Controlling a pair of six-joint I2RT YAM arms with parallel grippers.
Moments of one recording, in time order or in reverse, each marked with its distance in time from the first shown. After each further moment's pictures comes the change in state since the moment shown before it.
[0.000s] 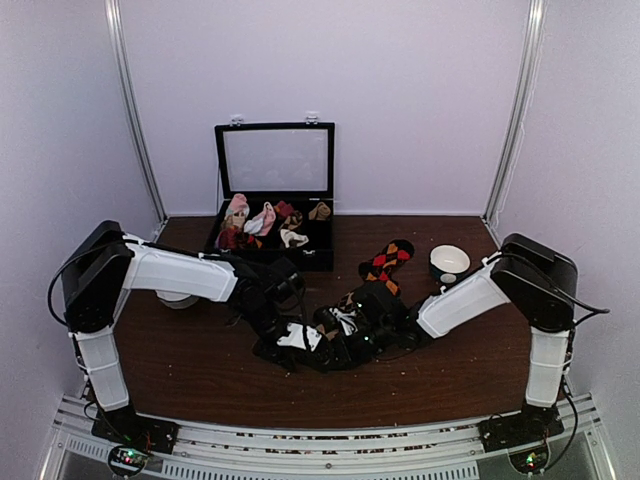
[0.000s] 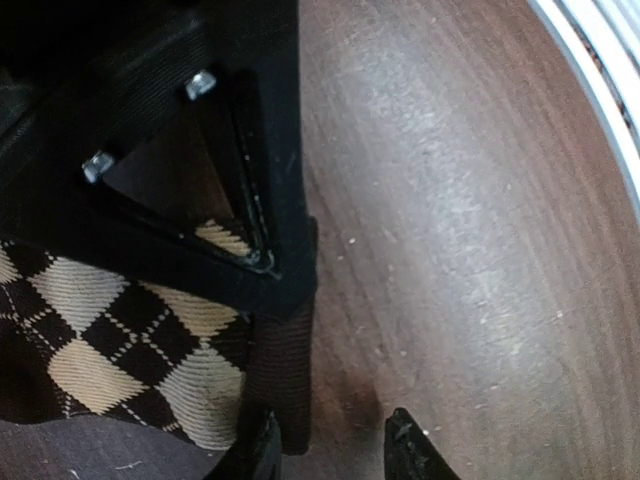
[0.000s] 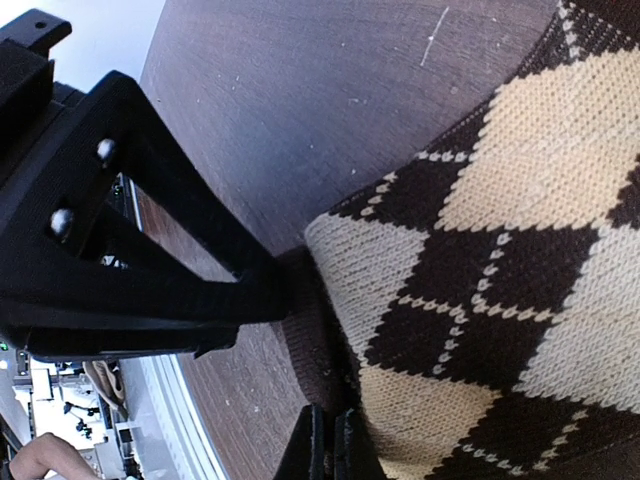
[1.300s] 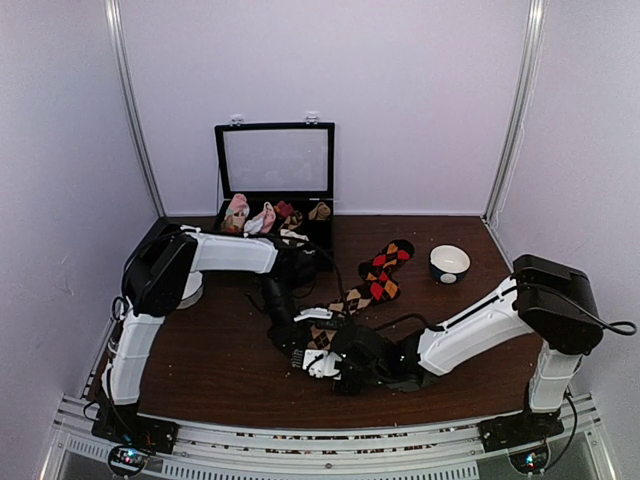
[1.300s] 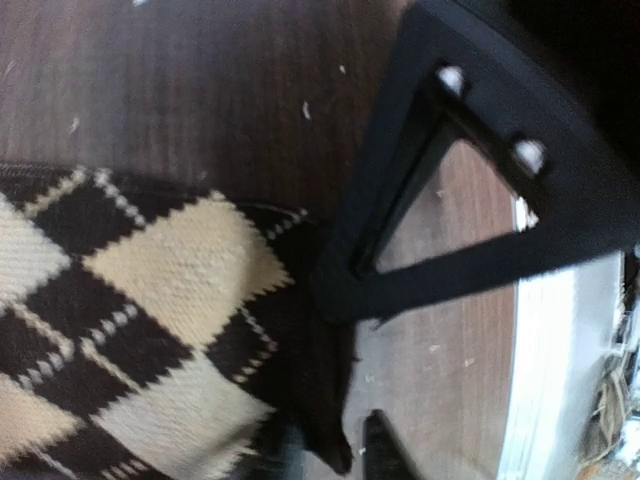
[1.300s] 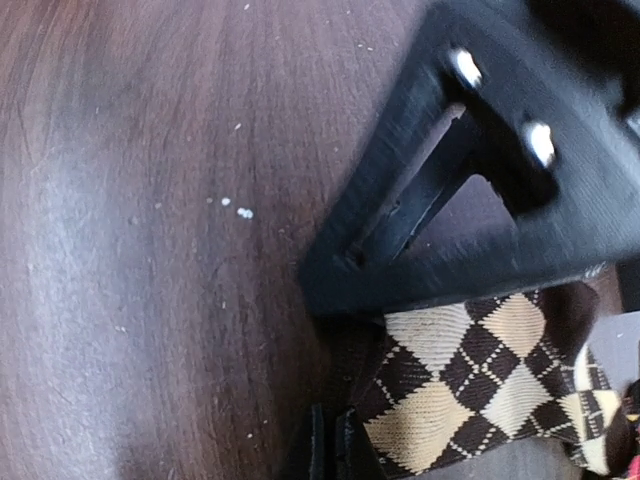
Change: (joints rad) left arm 0.114 0.420 0.522 -0.569 0.285 -0.182; right arm 0.302 -0.099 -0.060 -0.022 0.813 -1.082
